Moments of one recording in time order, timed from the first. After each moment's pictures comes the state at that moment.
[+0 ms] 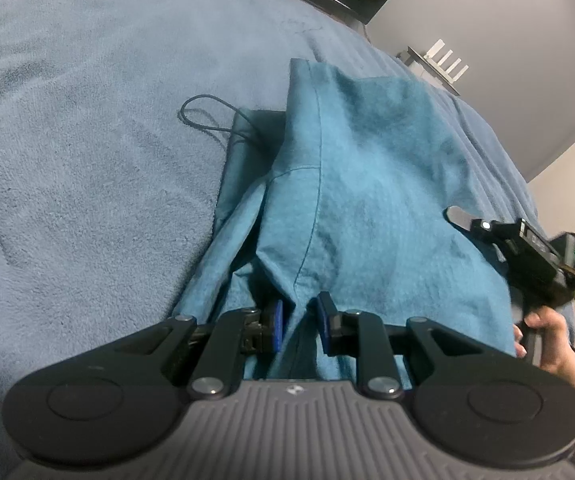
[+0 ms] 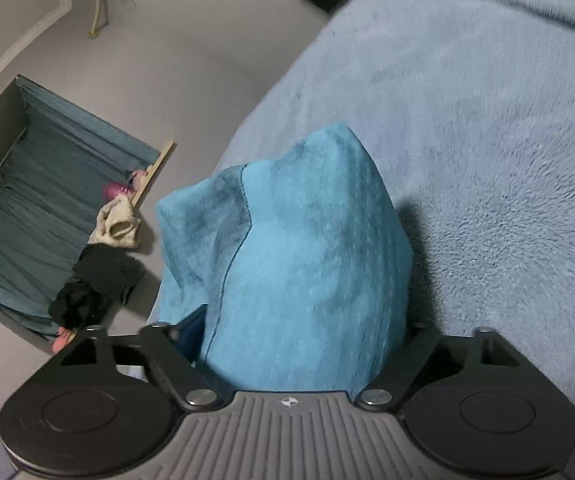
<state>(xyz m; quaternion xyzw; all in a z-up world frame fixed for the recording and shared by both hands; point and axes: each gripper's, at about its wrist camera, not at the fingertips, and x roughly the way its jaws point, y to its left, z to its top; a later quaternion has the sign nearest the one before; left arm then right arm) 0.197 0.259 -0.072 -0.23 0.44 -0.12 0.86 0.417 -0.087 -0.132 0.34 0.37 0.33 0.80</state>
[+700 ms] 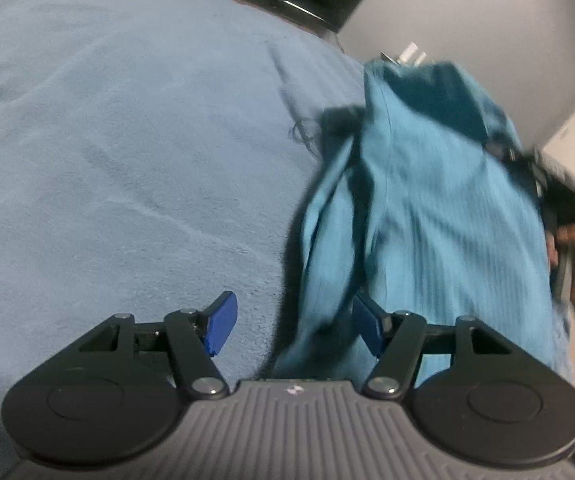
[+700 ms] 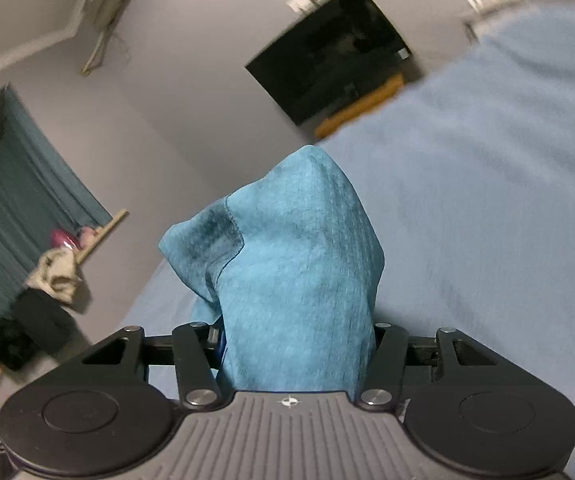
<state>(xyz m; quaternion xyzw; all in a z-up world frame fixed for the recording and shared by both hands) 0.193 0.223 -0.067 -0.20 0.41 -0.15 0.88 0.459 -0.199 -0.007 0.25 0.27 0.23 0.90</state>
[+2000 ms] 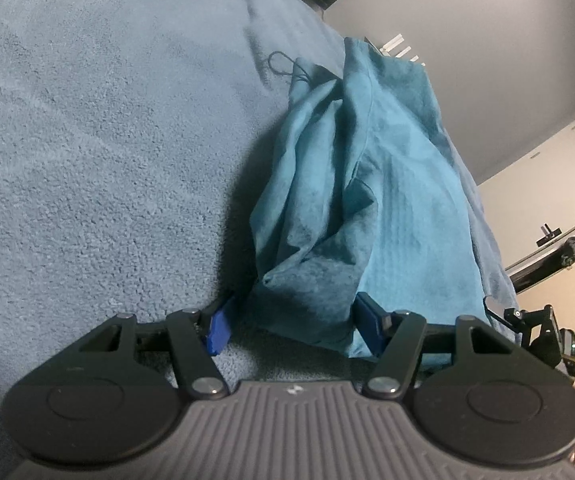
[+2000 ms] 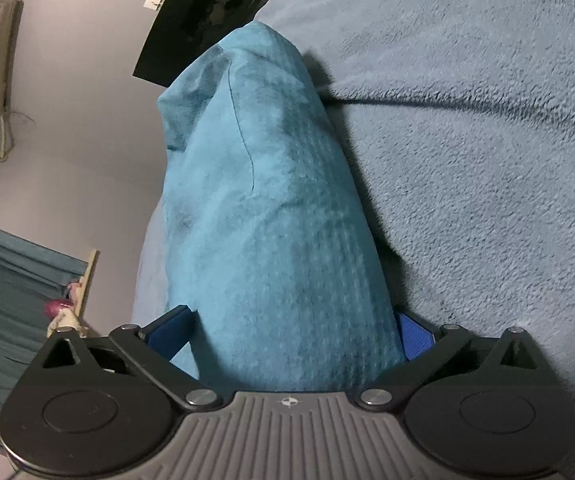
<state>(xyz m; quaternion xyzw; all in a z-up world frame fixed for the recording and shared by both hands) 0.211 0.174 -0.116 -0.29 0.43 -0.20 0.83 0.287 -0.239 -0.116 0.46 0.38 0.14 0.79</state>
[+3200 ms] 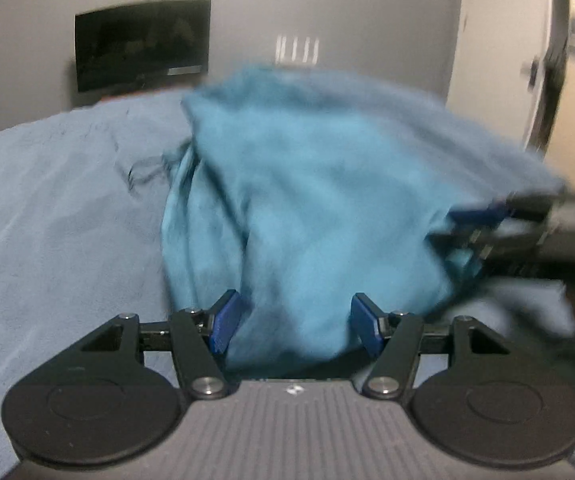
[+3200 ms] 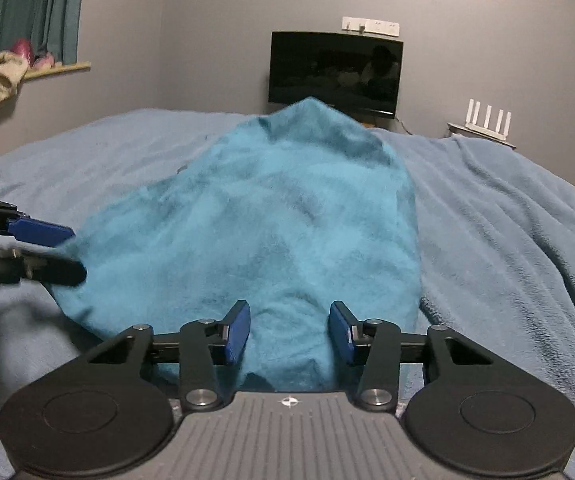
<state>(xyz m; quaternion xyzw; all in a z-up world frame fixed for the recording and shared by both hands) 0.171 0.066 -0.069 0.05 0.32 -0.23 0.92 0.239 -0.144 -0.057 -0.07 0.27 0.10 0.96</state>
